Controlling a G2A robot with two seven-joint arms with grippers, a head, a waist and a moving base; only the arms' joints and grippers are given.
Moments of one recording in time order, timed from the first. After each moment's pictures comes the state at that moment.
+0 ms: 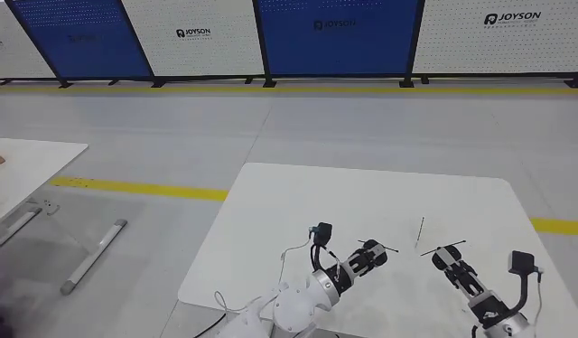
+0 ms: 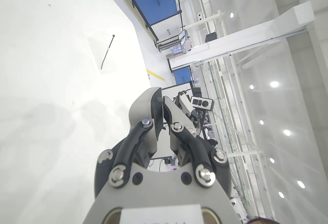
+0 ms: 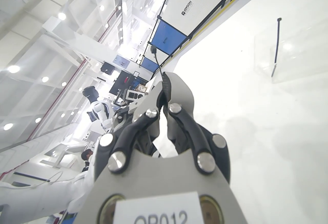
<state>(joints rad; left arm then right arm) 1.39 -1.30 -0.85 -1.68 -0.01 0.00 -0.07 -1.76 -1.14 1.55 -1.82 -0.04 -0.30 0.43</state>
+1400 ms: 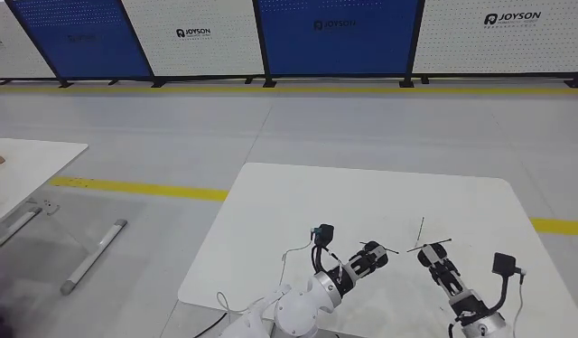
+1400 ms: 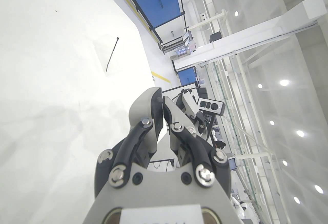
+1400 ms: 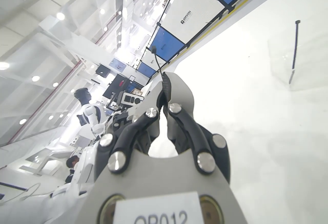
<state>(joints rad) 1.39 -1.30 -0.84 -1.68 0.01 0.01 -0.06 -1.77 -1.16 1.45 -1.84 -0.15 -0.34 0.24</state>
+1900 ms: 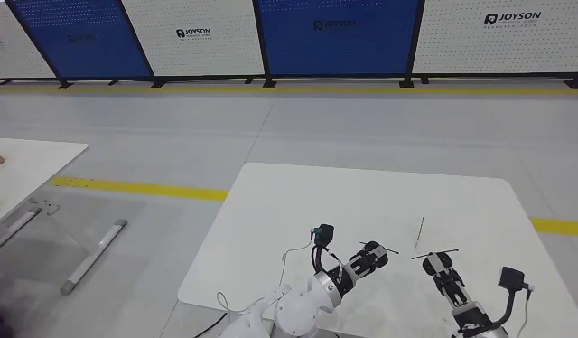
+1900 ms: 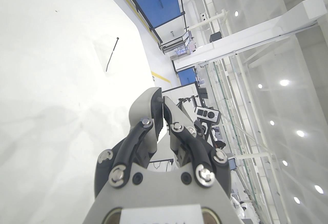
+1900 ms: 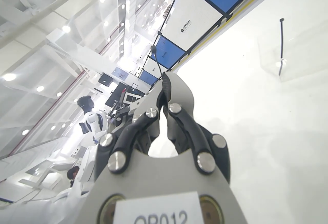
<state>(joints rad) 1.39 -1.30 -0.84 -1.68 0.01 0.01 -0.06 -1.82 -1.16 1.45 -1.84 -0.17 -0.34 0.17</state>
